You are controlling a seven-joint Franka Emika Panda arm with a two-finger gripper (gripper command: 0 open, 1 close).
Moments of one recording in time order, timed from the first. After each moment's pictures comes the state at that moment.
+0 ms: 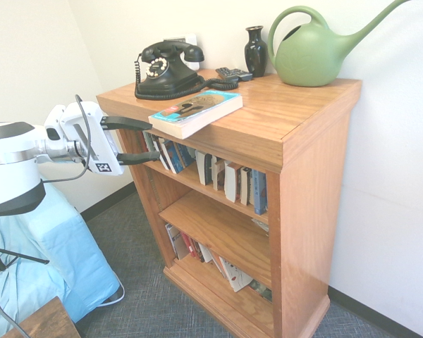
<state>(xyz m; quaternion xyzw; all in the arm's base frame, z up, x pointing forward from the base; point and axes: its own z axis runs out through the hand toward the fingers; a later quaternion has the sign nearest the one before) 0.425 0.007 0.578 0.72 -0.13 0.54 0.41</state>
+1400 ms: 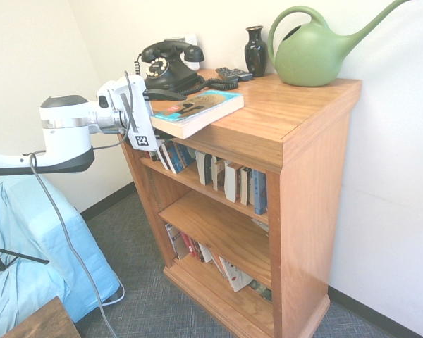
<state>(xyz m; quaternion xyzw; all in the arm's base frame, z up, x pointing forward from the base) 0.556 0.029 0.583 0.71 -0.12 0.49 0.49</state>
